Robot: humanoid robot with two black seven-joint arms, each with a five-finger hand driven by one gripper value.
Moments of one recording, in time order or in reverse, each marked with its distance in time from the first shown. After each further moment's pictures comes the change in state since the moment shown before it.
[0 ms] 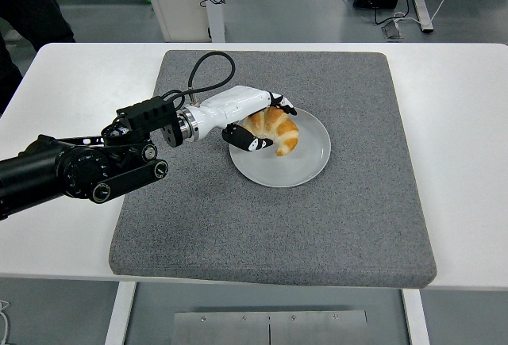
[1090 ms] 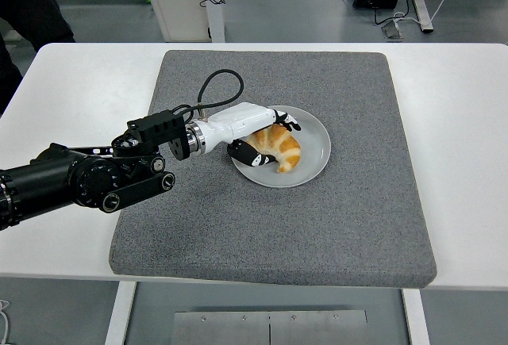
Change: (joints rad) left arm 0.013 -0.038 0.051 0.024 -0.014 0.000 0.001; right arm 0.000 0.000 0.000 0.000 0.000 0.000 0.000
